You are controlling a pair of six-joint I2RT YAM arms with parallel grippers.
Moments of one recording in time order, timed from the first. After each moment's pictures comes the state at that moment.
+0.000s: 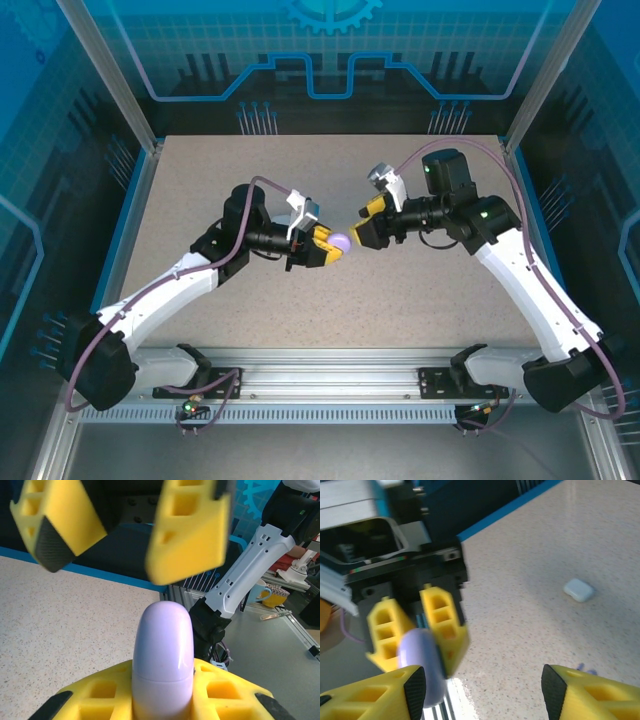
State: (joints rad) left arm -0.54 1.24 0.92 0.08 1.04 -0.07; right arm 0.45 1.23 1.37 -0.82 -0.75 -0.12
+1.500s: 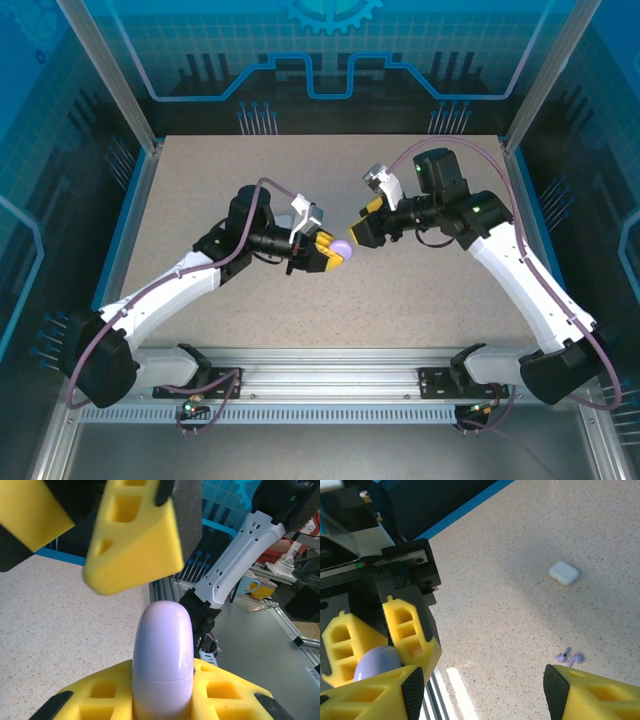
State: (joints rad) left arm -0.56 1.26 0.93 0.01 1.07 -0.03; right arm 0.47 1.28 1.40 -0.86 -0.65 -0.11
